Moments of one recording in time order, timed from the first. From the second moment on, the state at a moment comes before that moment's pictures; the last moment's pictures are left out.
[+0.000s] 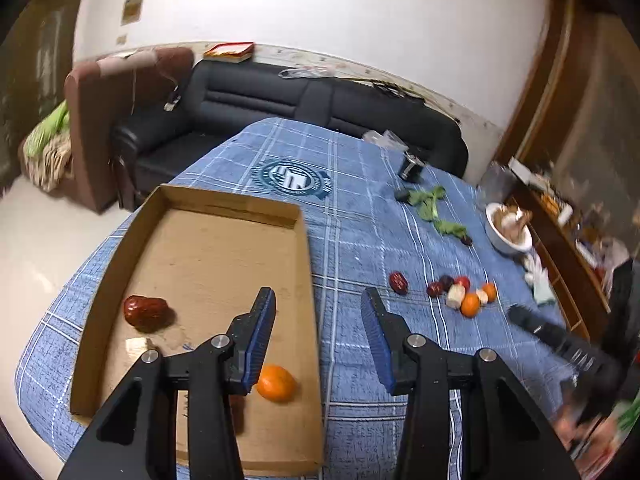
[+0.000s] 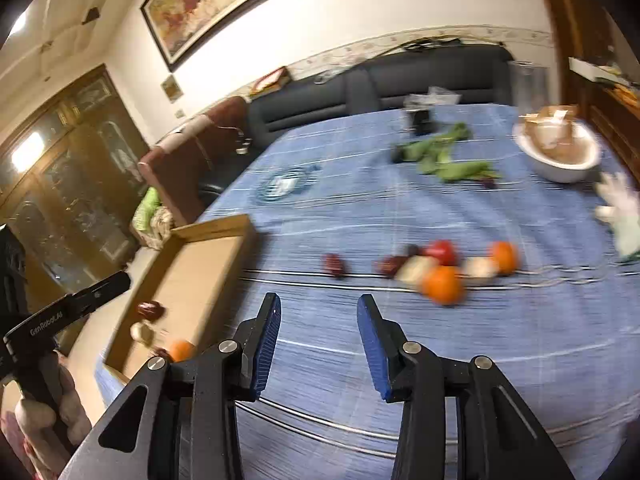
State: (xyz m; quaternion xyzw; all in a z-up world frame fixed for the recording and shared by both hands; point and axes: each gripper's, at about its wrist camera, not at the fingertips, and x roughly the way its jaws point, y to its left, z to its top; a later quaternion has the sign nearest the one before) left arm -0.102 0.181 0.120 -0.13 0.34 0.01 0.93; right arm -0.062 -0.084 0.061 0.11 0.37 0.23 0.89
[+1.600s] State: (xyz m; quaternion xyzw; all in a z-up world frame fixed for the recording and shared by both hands) left arm -0.115 0.062 0.252 -0.13 0.35 -0.27 0.89; right arm -0.039 -0.171 0.106 0.12 0.42 0.21 0.88
